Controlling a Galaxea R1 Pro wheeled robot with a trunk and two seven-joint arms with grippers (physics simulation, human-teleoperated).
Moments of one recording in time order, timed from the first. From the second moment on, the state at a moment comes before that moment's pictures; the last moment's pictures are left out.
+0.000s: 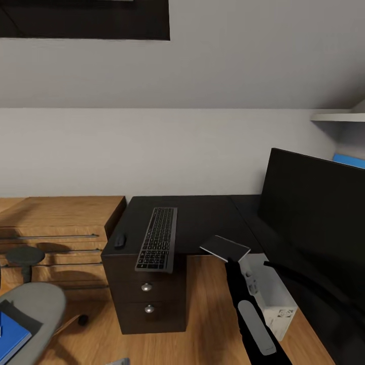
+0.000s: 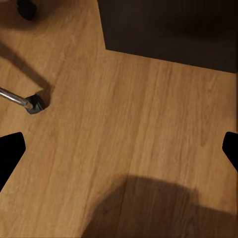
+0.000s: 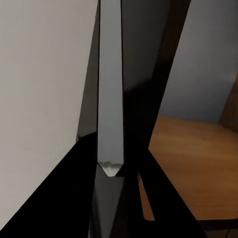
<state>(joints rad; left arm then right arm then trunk) -0.04 0.00 -0.27 -0.81 0.39 0.08 0.40 -0.32 0.13 0.07 -1.09 -1.26 -0.20 -0.05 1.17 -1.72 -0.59</state>
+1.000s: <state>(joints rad) -0.04 0.00 -0.27 -0.79 0.39 0.01 0.40 -0.32 0.13 0.07 -1.09 -1.26 -0.20 -0.05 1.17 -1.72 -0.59</state>
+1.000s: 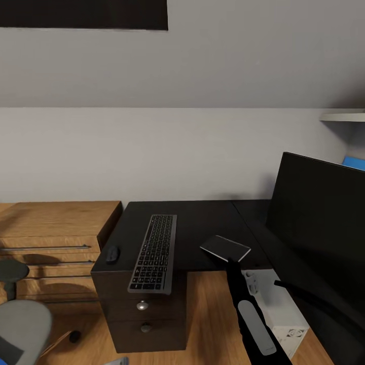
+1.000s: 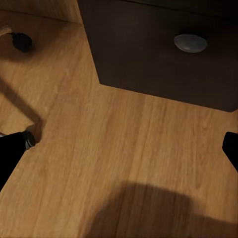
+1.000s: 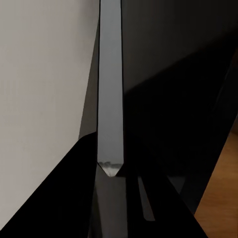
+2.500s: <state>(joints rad) -0.04 0.00 -0.27 -0.78 0.39 0.01 0.40 -0.32 0.13 0.07 -1.09 -1.26 -0.20 -0.05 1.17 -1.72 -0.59</state>
